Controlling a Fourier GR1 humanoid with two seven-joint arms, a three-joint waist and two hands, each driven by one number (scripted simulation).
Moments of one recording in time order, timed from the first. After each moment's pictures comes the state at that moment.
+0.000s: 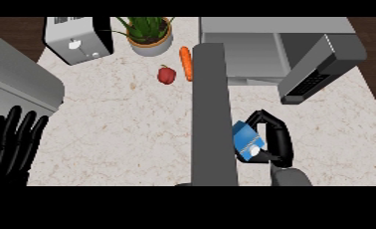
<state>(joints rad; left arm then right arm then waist) 0.35 0.04 0.05 -2.25 0.16 -0.19 0.02 -0.11 0.00 0.07 -1.08 0.02 -0.14 -0.78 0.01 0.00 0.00</state>
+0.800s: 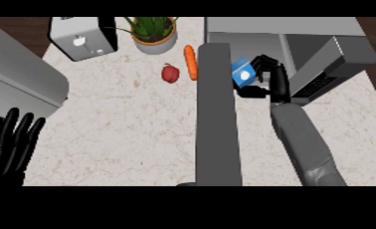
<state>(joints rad) 0.35 0.06 0.10 -2.21 0.19 -0.24 -0.01 -0.66 -0.10 -0.10 -0.60 0.14 -0.37 -0.58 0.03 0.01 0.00</state>
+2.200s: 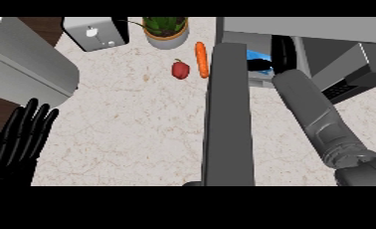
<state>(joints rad) 0.28 0.08 0.09 -2.14 0.13 -0.27 -0.03 -1.04 -0.20 -0.11 -0.10 0.32 -0.65 -0.54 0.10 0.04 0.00</state>
